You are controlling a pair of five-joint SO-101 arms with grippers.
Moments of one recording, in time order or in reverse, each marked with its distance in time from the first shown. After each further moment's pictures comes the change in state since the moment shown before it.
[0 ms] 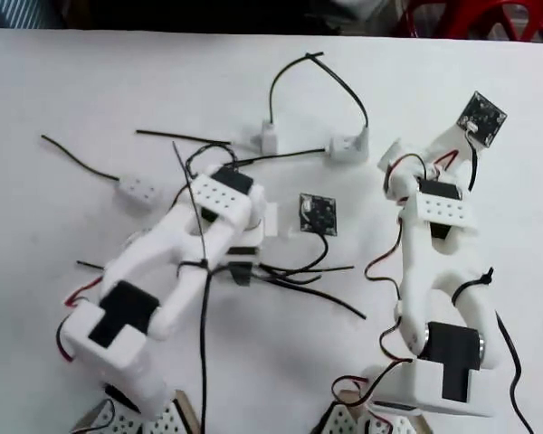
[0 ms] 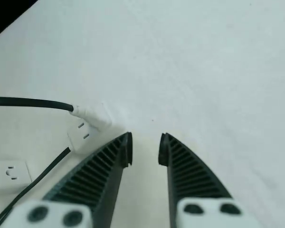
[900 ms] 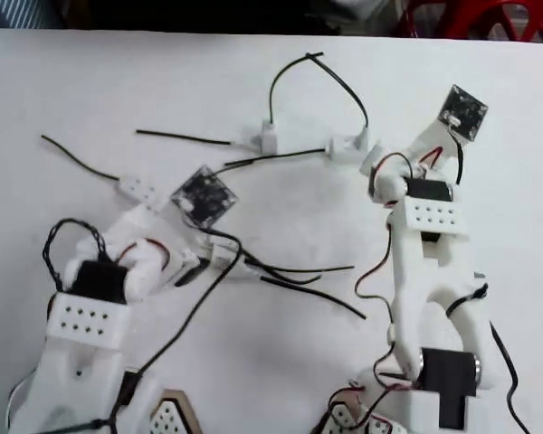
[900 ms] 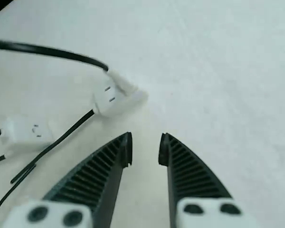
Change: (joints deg) left arm -17.7 -63.8 40.2 -7.1 25.3; right arm -4.1 -6.8 0.0 9.6 0.1
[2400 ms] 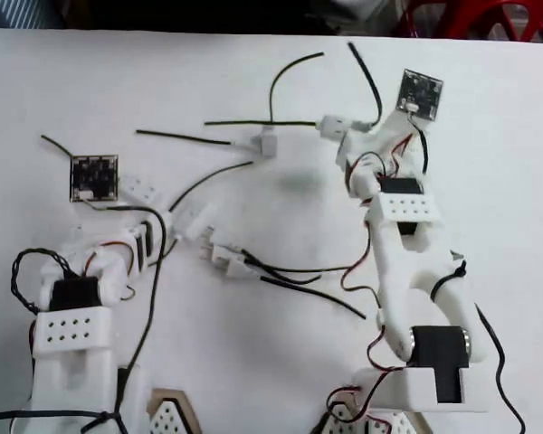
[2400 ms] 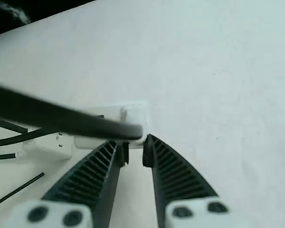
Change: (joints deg) left arm -17.5 -2.1 12.5 -16.0 32.4; right arm -6.4 6.2 0.2 -16.4 9.8
